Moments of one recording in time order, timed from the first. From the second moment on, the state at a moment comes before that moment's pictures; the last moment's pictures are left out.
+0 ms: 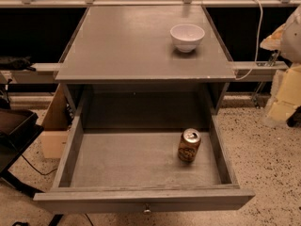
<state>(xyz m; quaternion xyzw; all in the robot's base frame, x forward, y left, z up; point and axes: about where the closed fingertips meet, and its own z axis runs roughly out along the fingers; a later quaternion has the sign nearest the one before) 0.438 -0.217 0.976 -0.60 0.78 -0.03 0.16</state>
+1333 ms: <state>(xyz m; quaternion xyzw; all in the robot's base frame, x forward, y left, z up) 0.465 -0.171 0.855 -0.57 0.74 0.19 0.30</state>
